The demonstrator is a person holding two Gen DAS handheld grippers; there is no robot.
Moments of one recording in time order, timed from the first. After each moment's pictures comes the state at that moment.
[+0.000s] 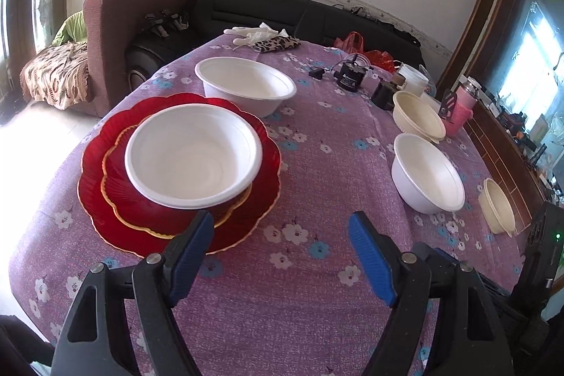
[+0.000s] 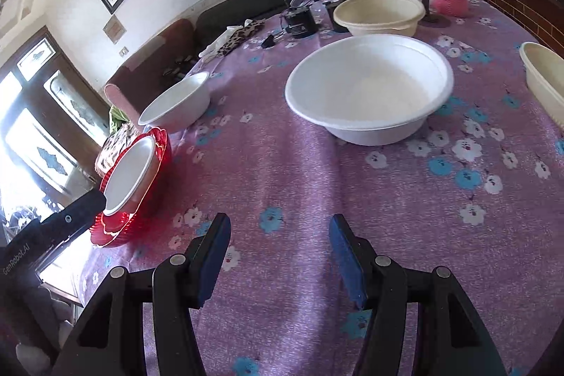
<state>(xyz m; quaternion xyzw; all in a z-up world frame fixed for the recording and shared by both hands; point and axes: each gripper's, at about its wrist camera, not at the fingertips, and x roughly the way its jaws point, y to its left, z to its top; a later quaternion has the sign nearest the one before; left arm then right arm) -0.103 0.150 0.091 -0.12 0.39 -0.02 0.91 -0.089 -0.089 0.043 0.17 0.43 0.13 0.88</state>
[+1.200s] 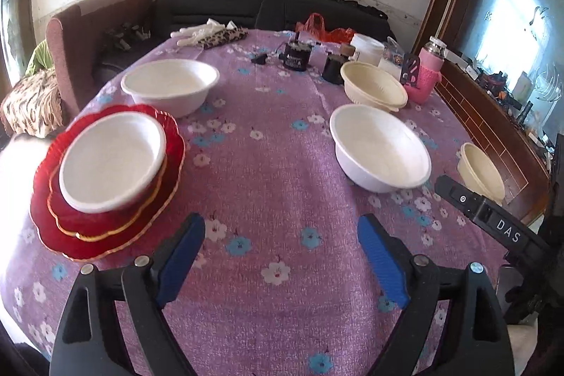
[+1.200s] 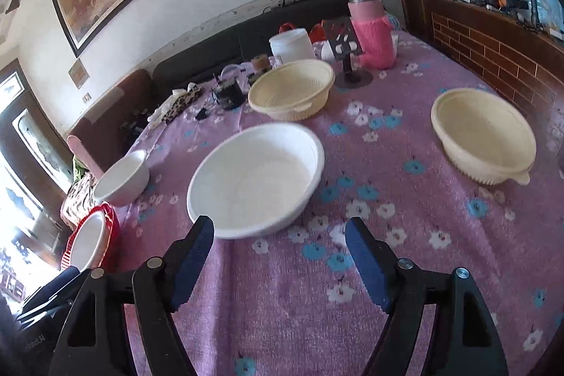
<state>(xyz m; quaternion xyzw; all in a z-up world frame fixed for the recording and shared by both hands) -0.091 0.070 0.084 -0.06 0.41 -0.07 0.91 -0.086 -0.175 0.075 0.18 0.36 0.03 0.91</state>
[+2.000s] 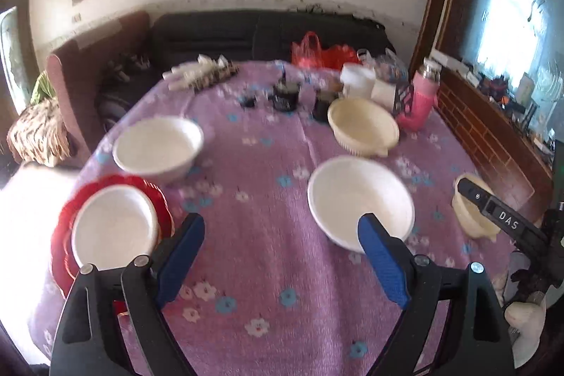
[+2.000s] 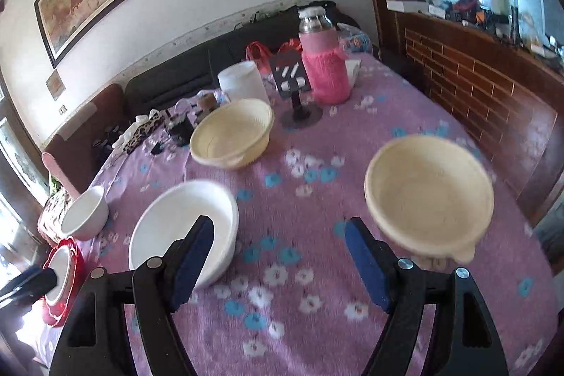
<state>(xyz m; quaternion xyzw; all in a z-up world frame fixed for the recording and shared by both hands) -0.063 0.042 0.166 -0.03 0.35 -0.05 0.94 -0.045 -0.247 0.117 0.15 0.34 -0.03 0.93</state>
